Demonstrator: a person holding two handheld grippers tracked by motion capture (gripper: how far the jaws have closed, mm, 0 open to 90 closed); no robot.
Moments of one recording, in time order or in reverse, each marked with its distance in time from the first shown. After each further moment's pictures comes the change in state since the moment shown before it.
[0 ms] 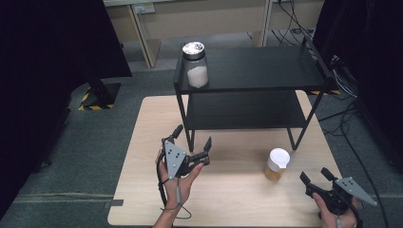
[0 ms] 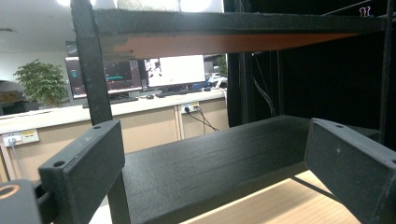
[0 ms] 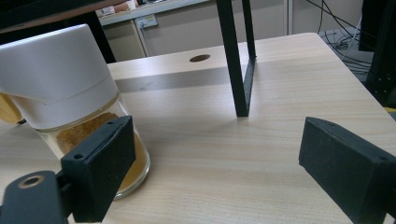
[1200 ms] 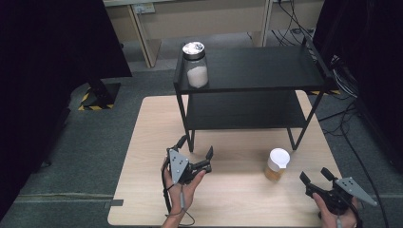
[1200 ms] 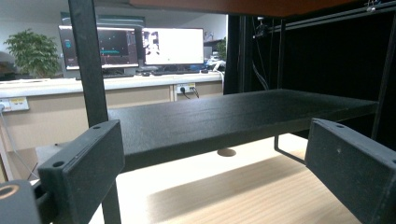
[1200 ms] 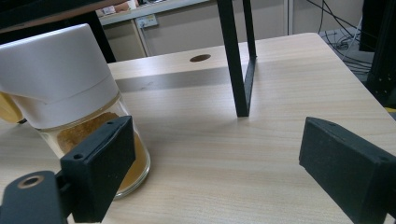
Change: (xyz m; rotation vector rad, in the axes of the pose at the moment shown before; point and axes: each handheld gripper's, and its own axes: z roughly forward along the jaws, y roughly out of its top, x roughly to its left) left arm -0.006 -0.034 -0.004 0.074 0.003 -0.074; right arm 0.000 0.000 0.000 0.001 0.002 -0.003
